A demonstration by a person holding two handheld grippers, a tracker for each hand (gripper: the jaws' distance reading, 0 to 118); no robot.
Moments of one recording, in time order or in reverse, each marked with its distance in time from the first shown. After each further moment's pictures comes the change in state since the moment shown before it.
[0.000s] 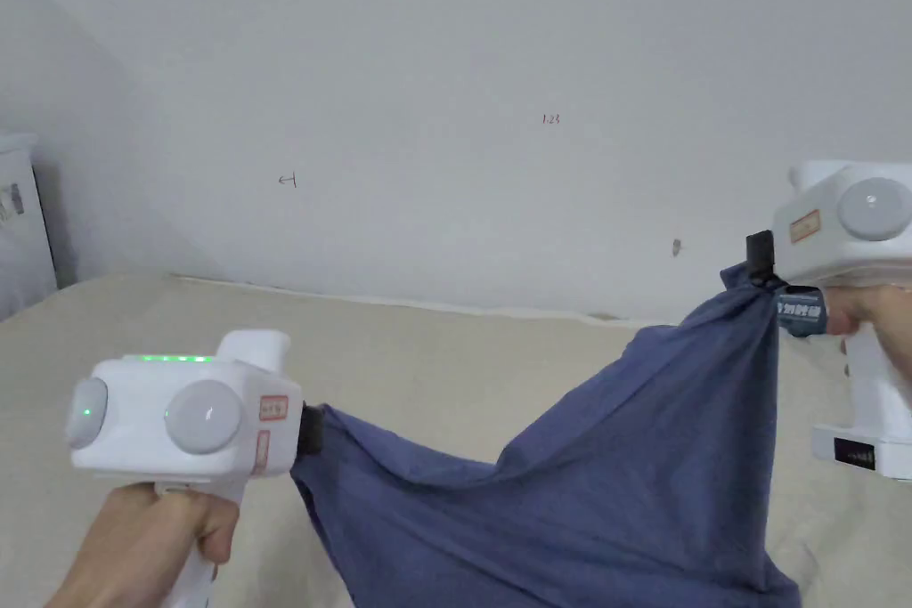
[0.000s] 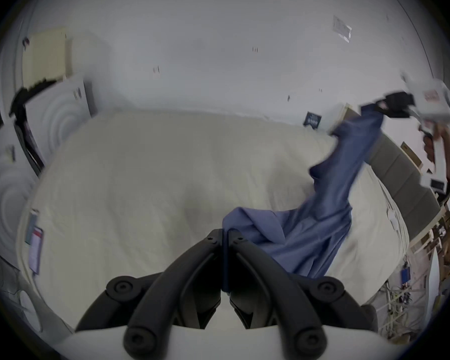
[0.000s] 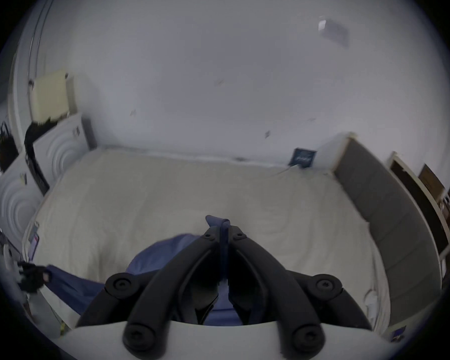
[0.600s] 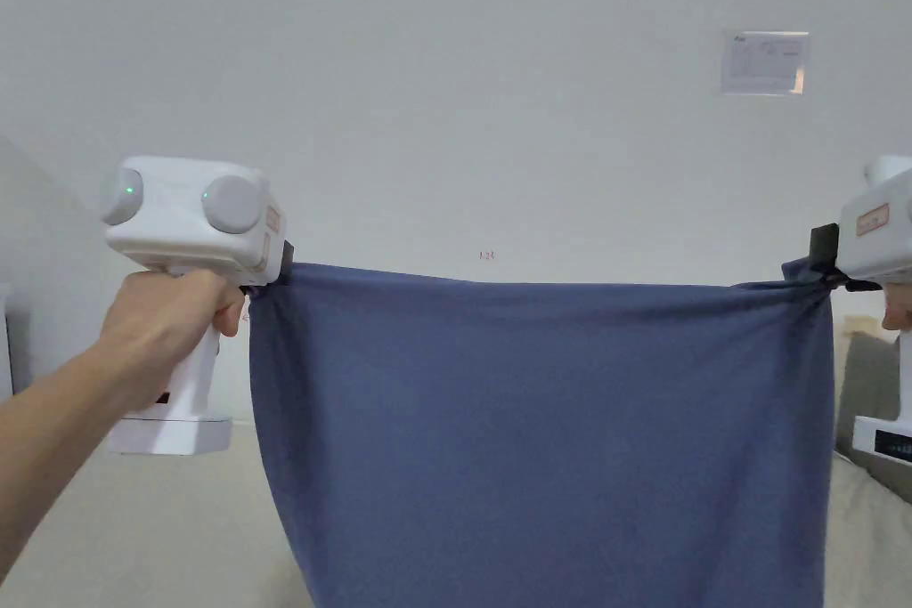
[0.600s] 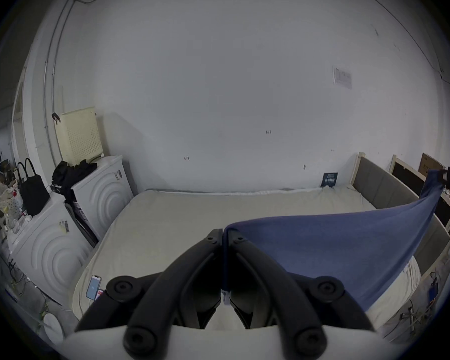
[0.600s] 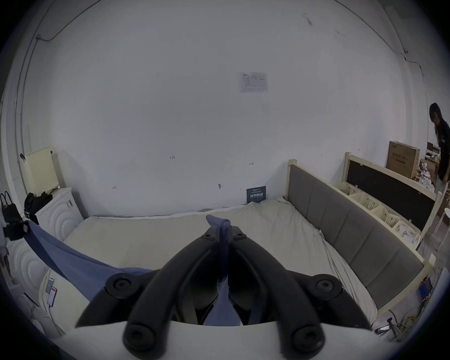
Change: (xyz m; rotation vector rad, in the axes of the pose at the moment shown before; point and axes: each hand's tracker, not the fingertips) left arm 0.055 0.159 0.145 0.252 0.159 -0.086; right arm 0.088 0.025 0.164 0.213 -0.100 -0.151
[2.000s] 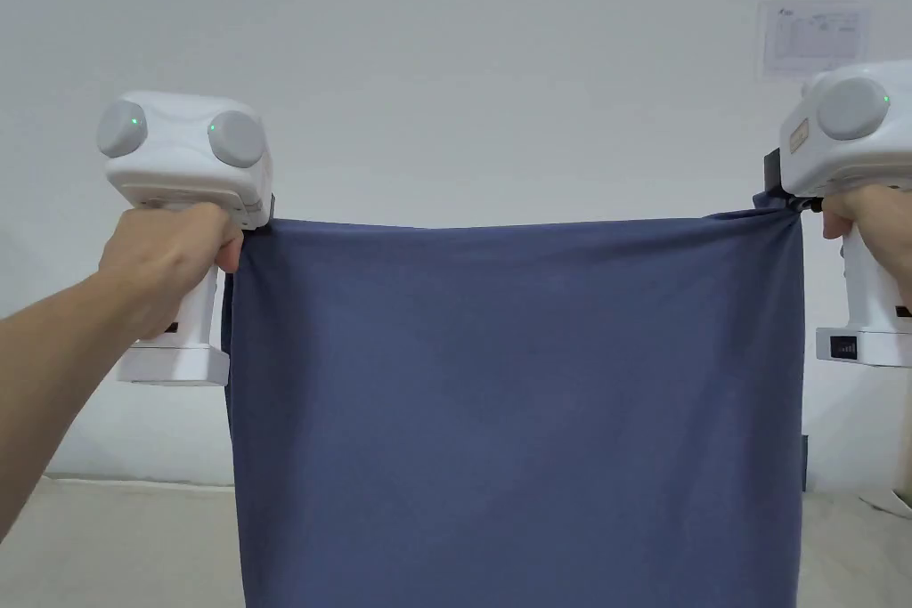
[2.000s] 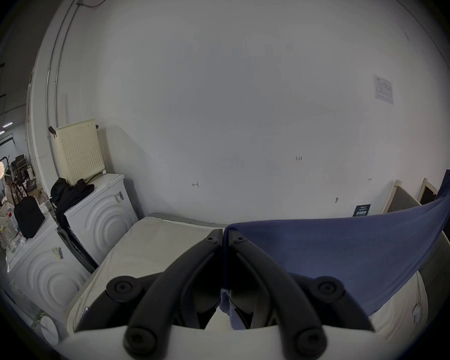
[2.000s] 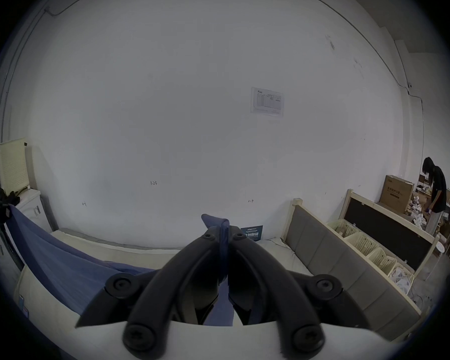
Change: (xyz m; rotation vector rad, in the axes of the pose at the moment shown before) left arm 0.031 0.137 -0.268 0.029 0.117 0.039; right arm -0.072 0.115 -0.276 0.049 -0.106 0.107
